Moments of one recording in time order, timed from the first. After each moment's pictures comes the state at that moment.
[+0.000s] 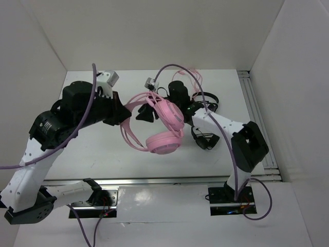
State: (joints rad) left arm -0.61 1.10 1.69 -1.07 0.07 -0.38; right arm 0.68 1.69 1.28 0.19 -0.77 0.10
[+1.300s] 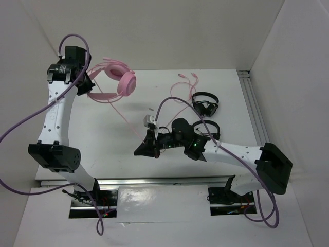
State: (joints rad) left arm -0.01 1.64 2.02 -1.25 -0.30 -0.53; right arm 1.00 1.37 0.79 0.56 -0.69 0.29
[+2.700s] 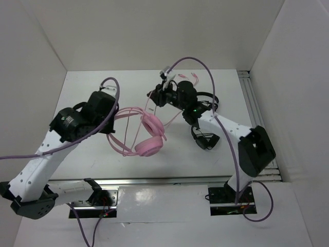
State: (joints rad) left arm -0.64 1.15 1.51 -1.30 -0.39 -0.37; right arm 0.66 1.57 1.19 0.33 -0.21 0.09
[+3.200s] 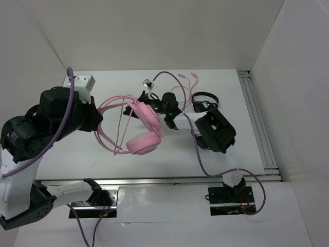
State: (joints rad) left arm -0.64 1.11 1.95 -1.46 -0.28 -0.35; right arm 0.69 2.11 1.29 1.03 -0.73 0.73
